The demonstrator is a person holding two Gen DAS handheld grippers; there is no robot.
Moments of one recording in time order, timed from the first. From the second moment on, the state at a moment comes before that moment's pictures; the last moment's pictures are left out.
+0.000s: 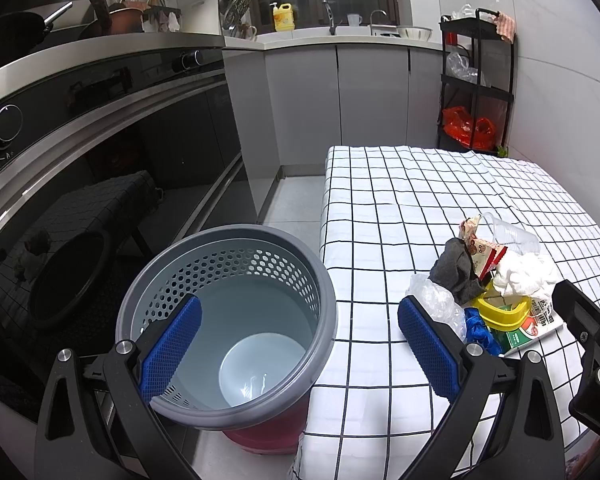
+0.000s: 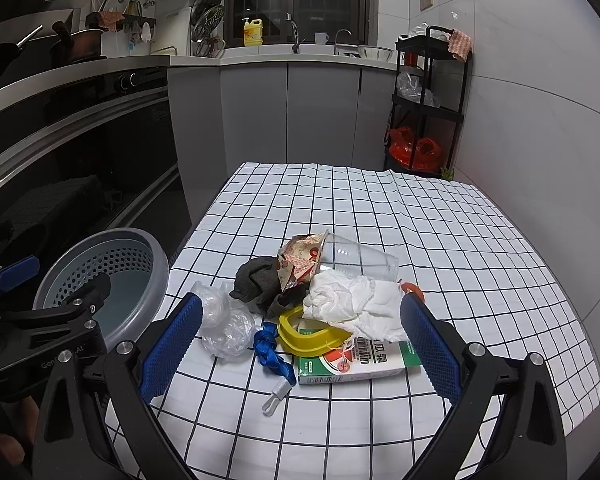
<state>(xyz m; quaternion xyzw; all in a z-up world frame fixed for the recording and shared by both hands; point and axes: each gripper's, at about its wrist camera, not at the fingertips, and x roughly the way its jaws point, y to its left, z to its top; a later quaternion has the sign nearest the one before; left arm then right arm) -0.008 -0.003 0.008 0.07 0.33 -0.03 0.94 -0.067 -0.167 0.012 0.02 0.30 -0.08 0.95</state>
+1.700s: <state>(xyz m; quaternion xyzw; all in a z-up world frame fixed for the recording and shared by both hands) 0.024 -0.074 -0.044 0.07 0.38 -0.11 0.92 -0.060 -0.262 -0.041 0.10 0.40 -0.08 0.91</state>
